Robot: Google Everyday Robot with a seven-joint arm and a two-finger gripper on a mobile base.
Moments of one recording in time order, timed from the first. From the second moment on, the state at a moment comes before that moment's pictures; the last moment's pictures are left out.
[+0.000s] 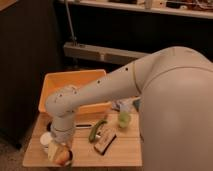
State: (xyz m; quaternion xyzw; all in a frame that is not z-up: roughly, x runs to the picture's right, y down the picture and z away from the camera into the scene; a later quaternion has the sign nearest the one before) arm -0.191 0.258 0.619 -0.50 0.08 0.31 0.80
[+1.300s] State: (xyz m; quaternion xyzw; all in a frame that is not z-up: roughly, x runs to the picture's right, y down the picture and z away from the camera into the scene) arm -0.198 0.261 0.621 -0.50 0.07 0.29 0.81
